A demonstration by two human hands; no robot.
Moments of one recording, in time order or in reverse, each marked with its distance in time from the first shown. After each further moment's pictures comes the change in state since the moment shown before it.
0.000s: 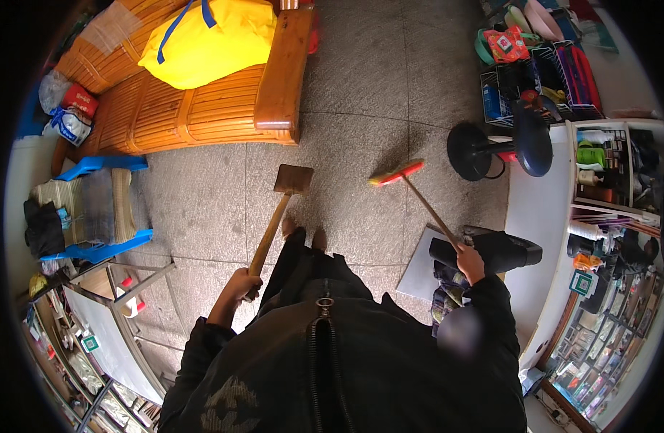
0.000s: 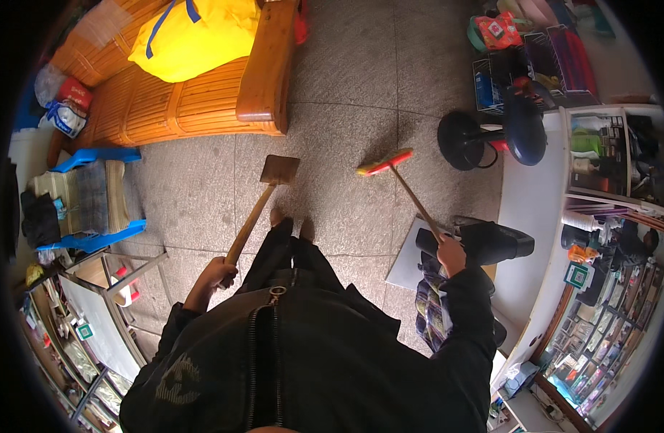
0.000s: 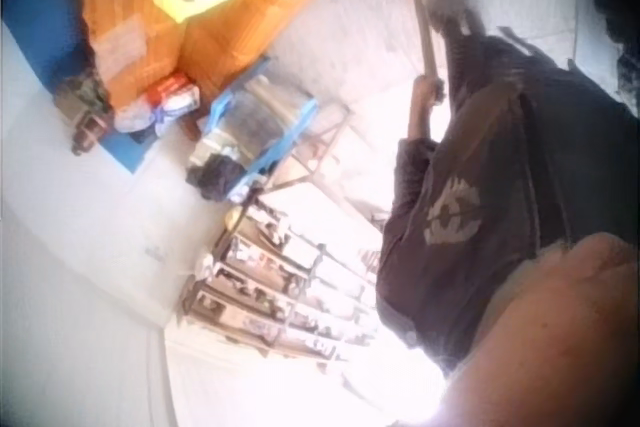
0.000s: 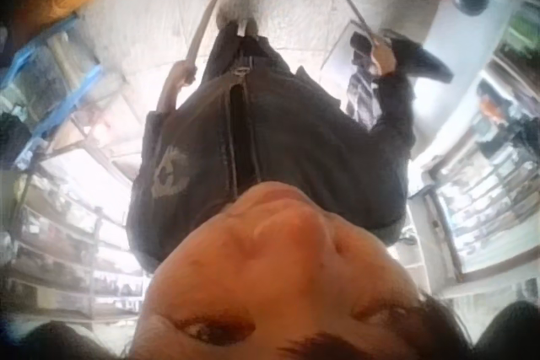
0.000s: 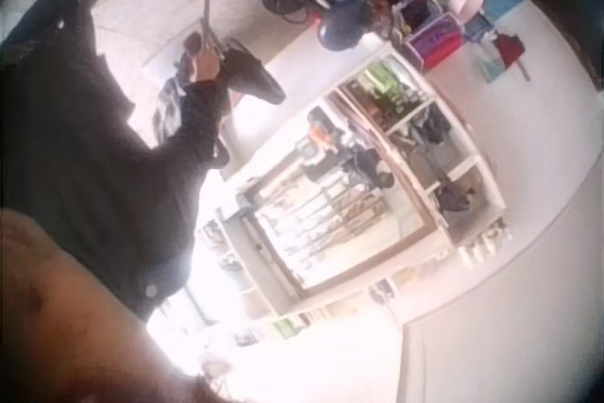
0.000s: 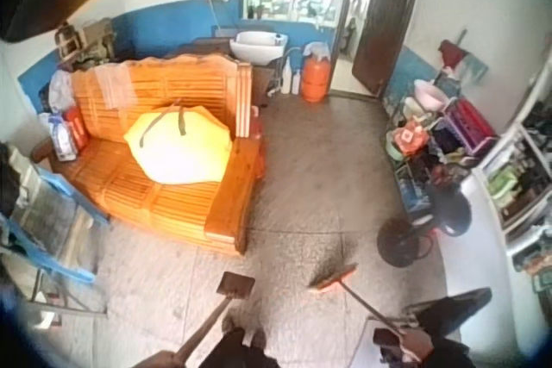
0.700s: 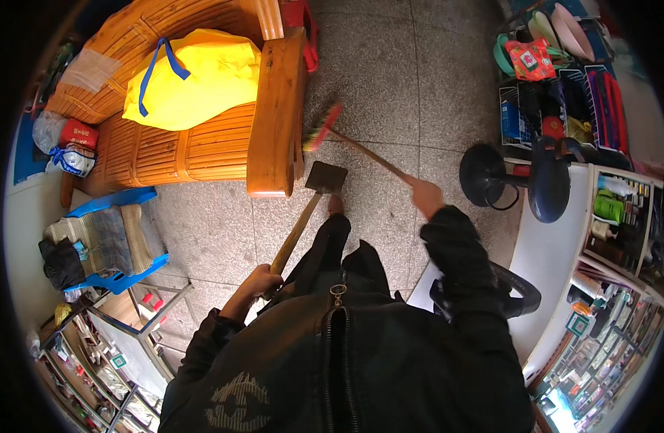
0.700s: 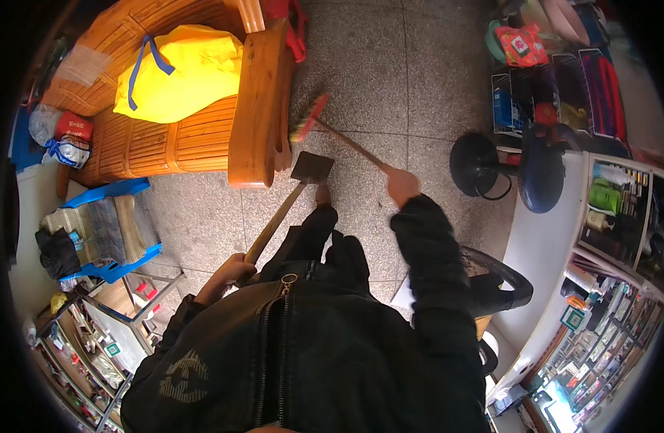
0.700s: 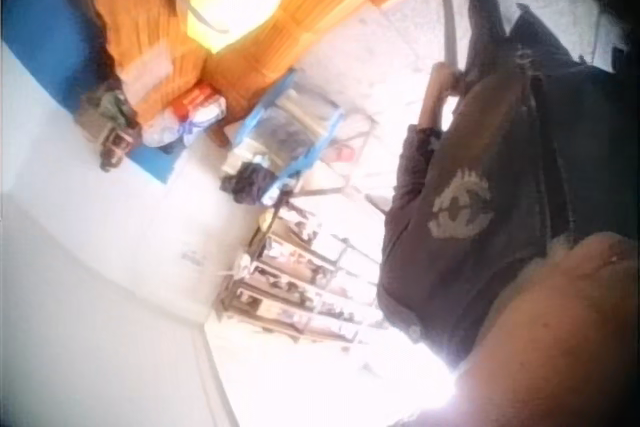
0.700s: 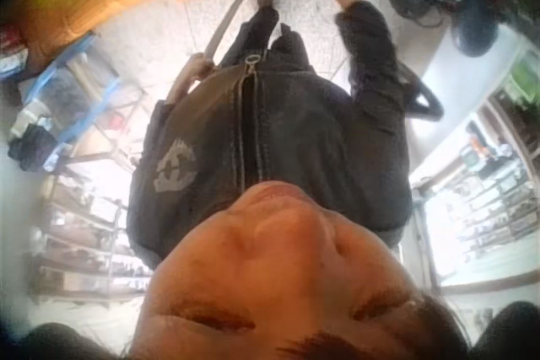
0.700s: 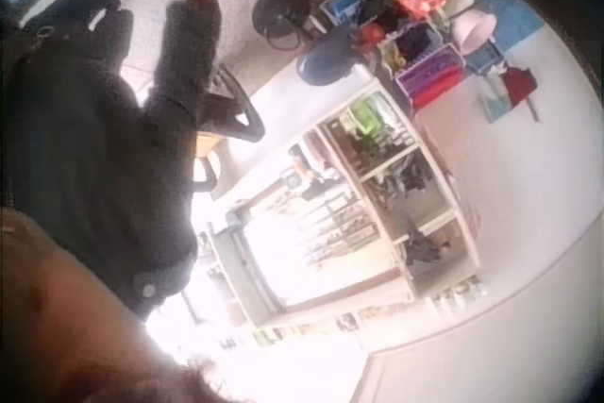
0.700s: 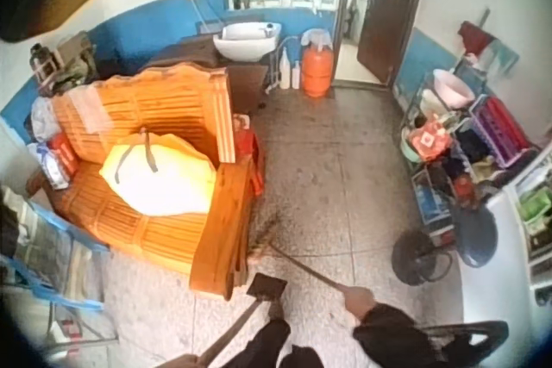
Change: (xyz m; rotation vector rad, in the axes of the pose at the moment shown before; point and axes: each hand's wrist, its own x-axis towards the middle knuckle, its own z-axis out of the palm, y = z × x) left_hand 0.088 0.251 0.019 0.250 -0.068 -0.017; right_hand 0.354 -0.183 -0.097 0.089 0.070 -0.308
